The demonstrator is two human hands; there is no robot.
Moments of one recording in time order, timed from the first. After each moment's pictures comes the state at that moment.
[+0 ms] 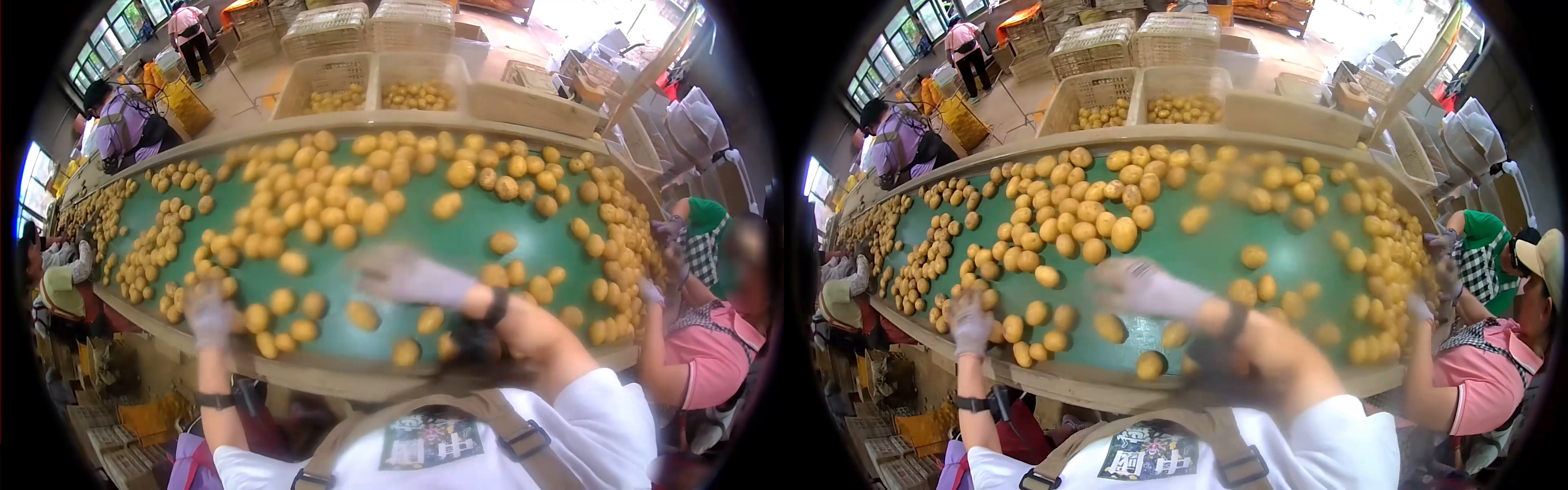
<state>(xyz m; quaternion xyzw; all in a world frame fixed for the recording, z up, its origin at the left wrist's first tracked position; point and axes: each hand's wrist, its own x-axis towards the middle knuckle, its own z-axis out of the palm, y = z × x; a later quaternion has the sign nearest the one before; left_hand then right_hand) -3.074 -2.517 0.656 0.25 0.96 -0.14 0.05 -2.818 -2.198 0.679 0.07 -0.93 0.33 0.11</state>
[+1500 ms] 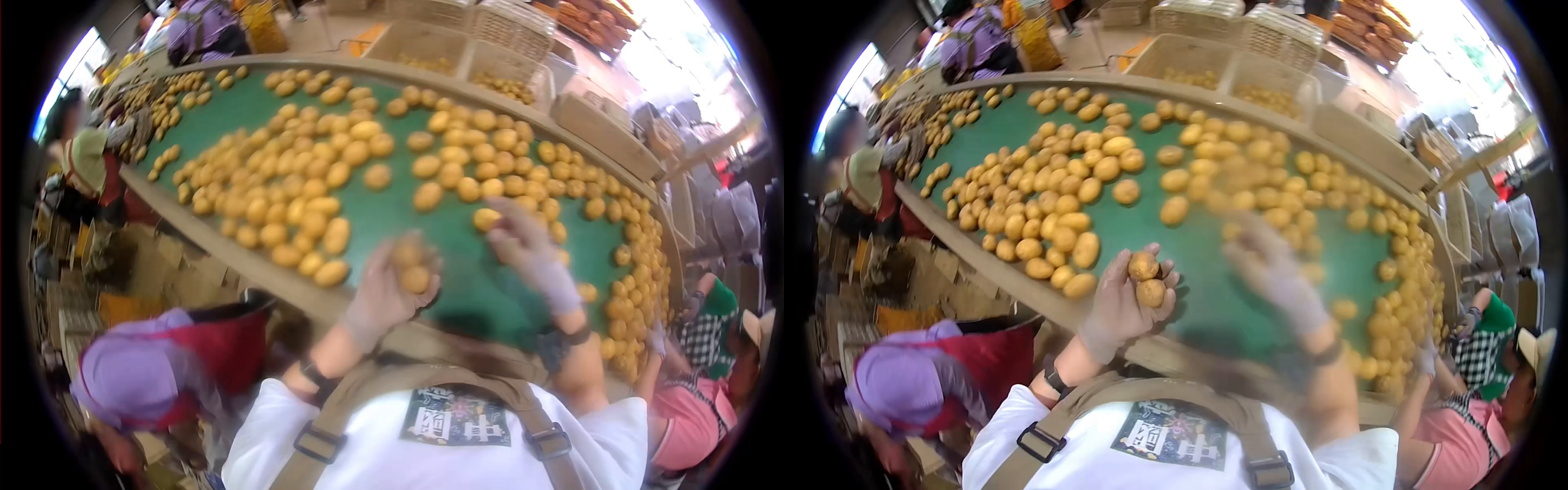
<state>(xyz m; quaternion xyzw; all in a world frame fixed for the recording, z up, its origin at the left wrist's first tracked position) -2.930 -2.467 0.664 0.12 -0.08 -0.81 -0.57 -2.811 -2.232 0.744 -0.20 -0.84 0.50 0.05</state>
